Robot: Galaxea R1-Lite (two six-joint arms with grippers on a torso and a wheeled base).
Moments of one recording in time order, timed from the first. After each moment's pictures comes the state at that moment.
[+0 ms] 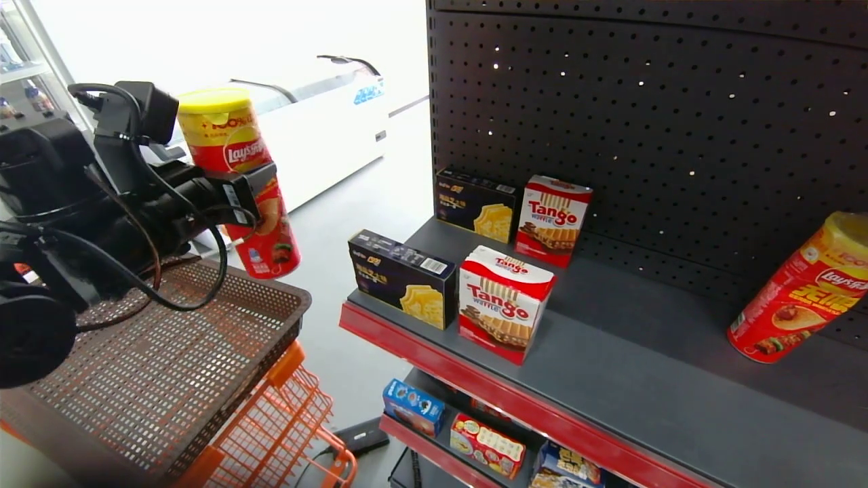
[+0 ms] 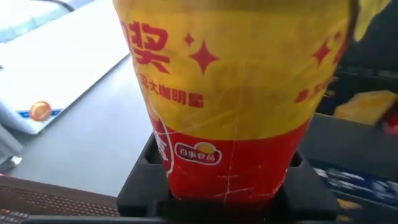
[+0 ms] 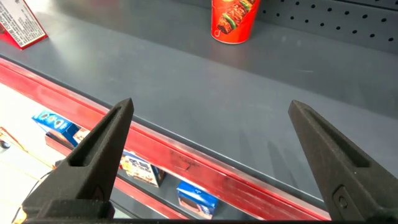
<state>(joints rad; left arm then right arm) -0.14 1.62 -0.86 -0.88 -0.10 0.02 0.00 0.00 0.00 0.00 -0.05 0.01</state>
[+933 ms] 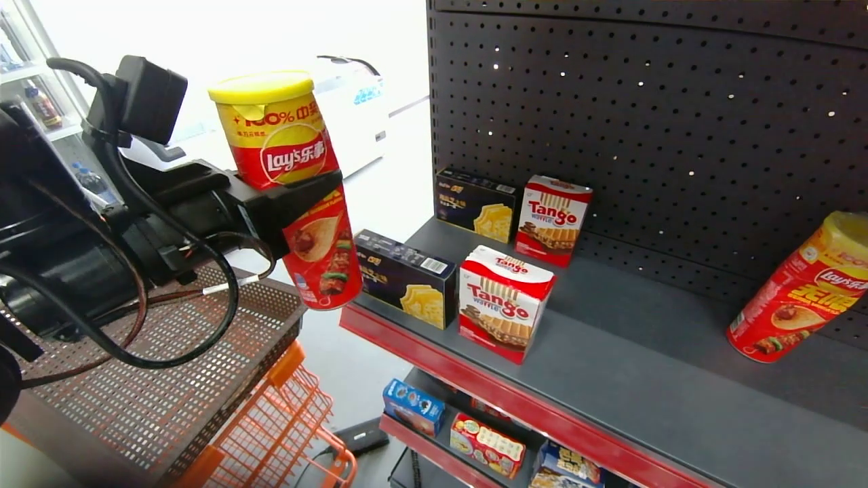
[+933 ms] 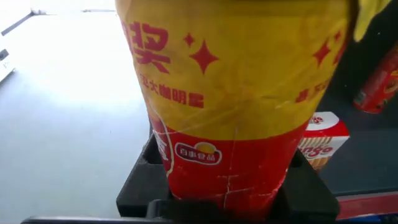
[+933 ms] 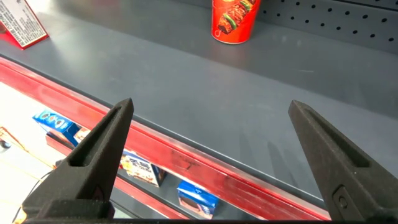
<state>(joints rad) -0.33 1.48 -0.80 -0.84 -0.35 0.00 0.00 0.00 0.00 0.00 -0.05 0.01</state>
